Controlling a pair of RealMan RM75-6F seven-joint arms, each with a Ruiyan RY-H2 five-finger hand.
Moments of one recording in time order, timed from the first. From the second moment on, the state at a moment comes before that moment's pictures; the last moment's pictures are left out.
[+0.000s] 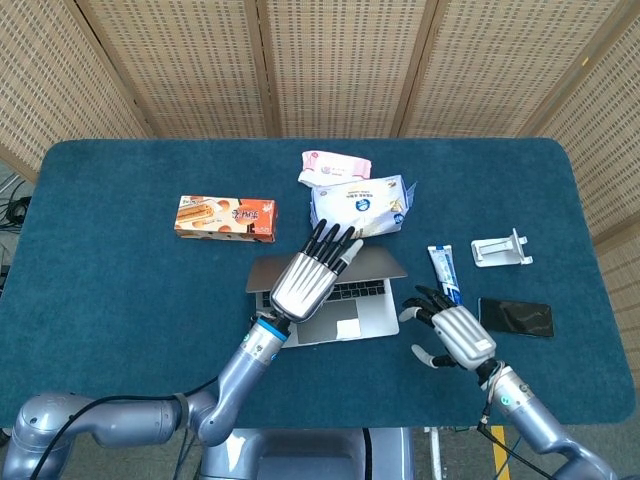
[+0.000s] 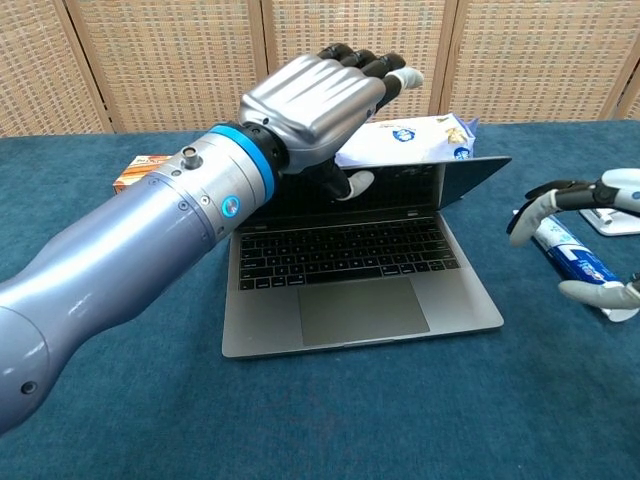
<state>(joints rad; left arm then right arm) -0.90 -1.92 -0.33 -1.43 1.26 1.14 0.96 0.42 -1.26 0.06 -1.63 -1.63 1.05 0.22</state>
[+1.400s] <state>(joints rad) -0.95 -1.89 -0.33 -1.47 1.20 1.18 1.00 0.57 -1.52 0.01 -1.39 -1.58 0.90 0.26</state>
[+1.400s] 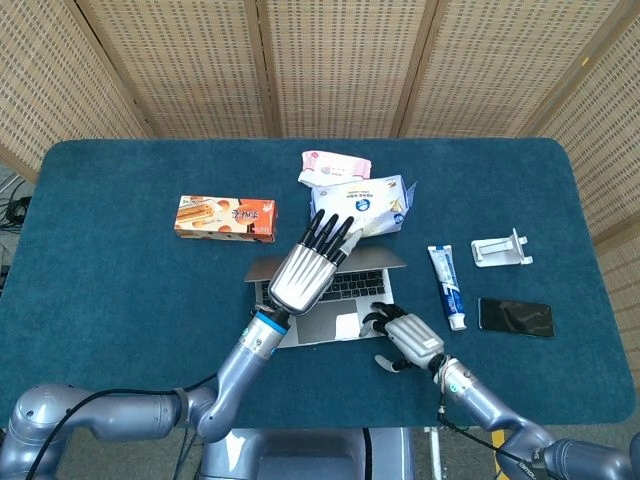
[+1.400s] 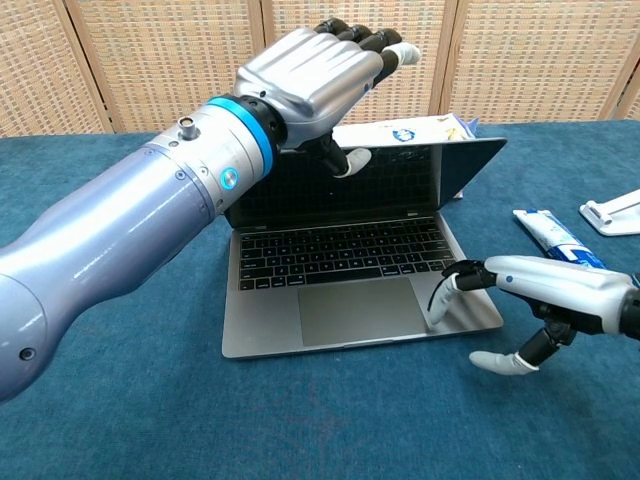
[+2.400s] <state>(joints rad) -0.99 -1.83 -0.37 -1.42 1.12 1.17 1.01 0.59 -1.52 -0.01 -1.37 -1.54 0.89 0.25</state>
